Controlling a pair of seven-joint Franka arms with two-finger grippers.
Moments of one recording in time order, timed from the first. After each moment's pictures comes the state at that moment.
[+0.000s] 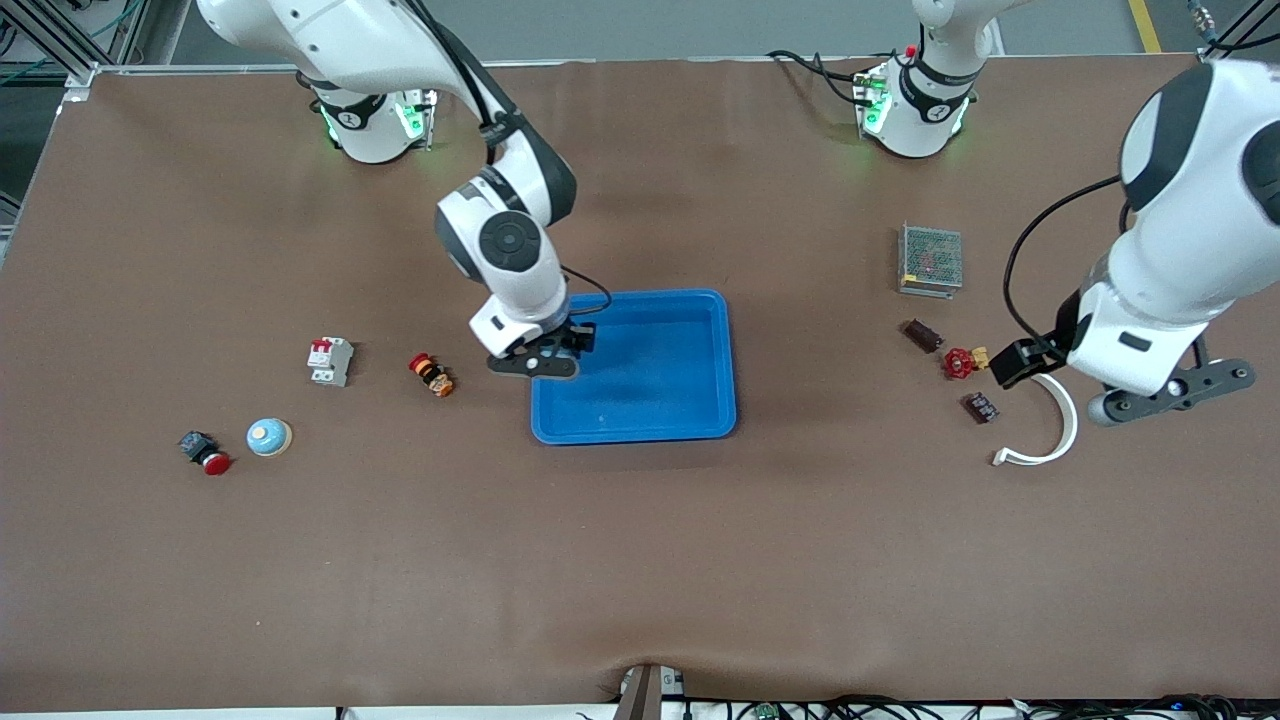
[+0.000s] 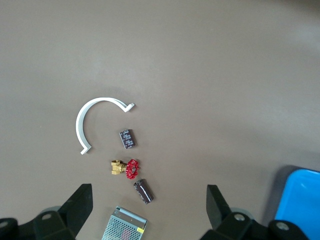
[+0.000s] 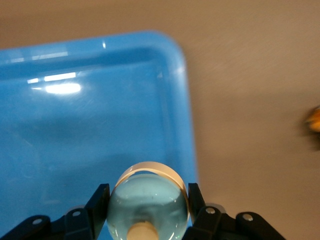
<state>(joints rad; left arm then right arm) 0.40 0.27 -0.68 -1.48 0.27 1.69 -0.53 0.59 0.44 0.04 -1.90 -0.02 2.32 0.70</state>
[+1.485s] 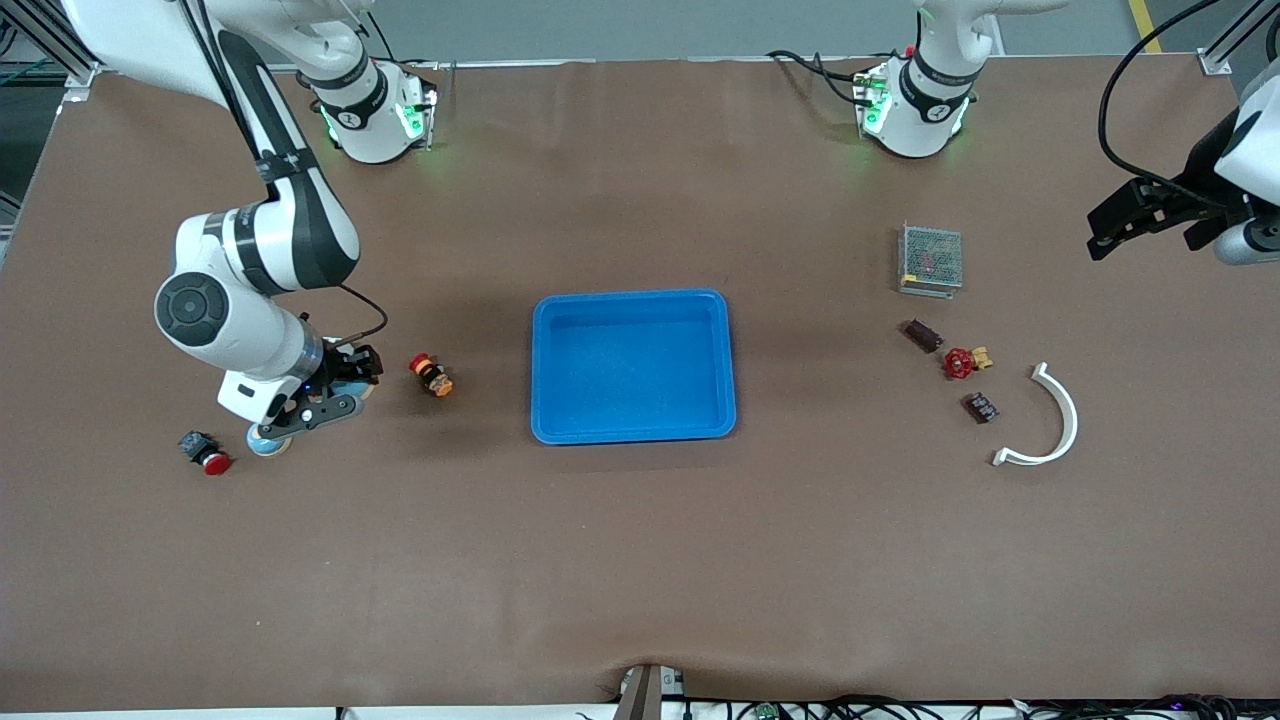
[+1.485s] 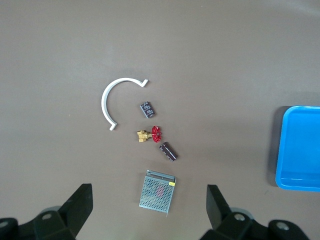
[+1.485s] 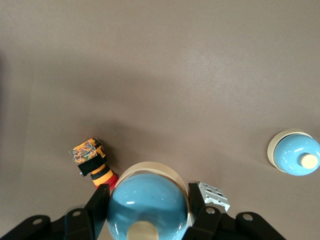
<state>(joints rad) -0.02 -0.03 -0.08 -1.54 0.05 1.53 -0.17 0.12 0.30 0.04 -1.99 -0.02 2.20 -0.15</state>
